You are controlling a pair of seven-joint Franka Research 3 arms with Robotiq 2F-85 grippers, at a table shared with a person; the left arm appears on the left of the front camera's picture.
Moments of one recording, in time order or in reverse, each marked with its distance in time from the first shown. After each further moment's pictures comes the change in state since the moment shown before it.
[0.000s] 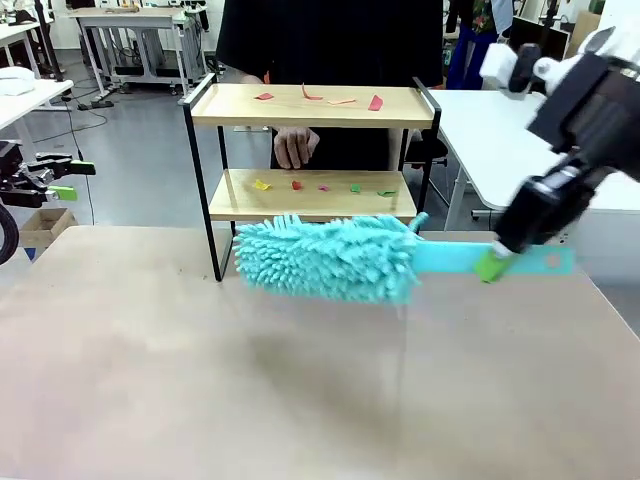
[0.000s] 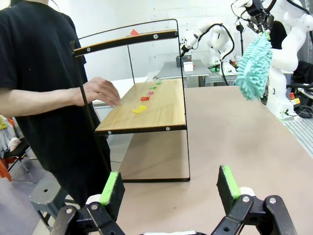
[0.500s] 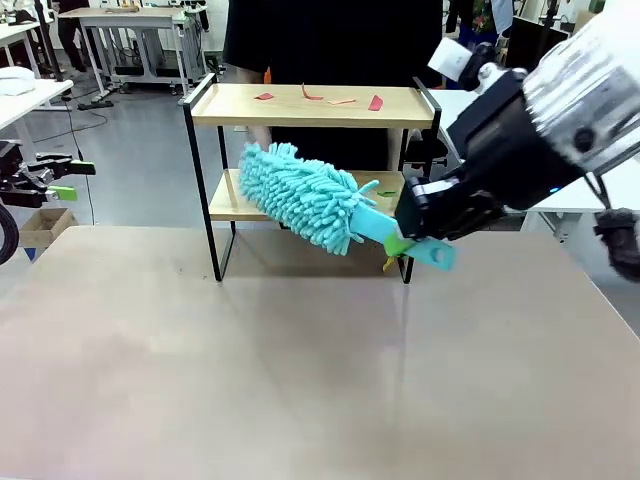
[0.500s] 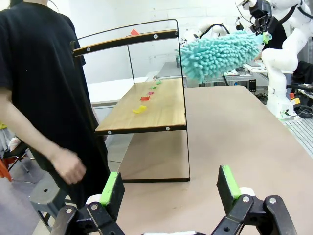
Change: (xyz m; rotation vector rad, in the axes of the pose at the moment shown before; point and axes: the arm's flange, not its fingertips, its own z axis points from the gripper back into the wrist) left arm 0.000 0.000 0.000 0.000 0.000 0.000; right arm 0.024 0.037 -0.056 -0.117 -0.355 -0.171
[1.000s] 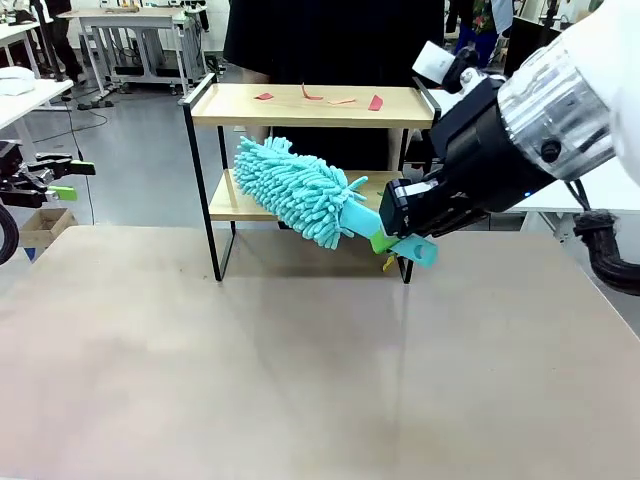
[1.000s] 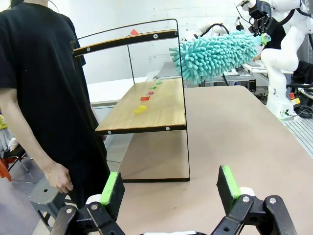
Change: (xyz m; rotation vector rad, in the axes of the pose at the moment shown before) left arm 0.000 0.000 0.000 0.000 0.000 0.000; right arm 0.004 0.000 -0.005 0.006 0.002 0.022
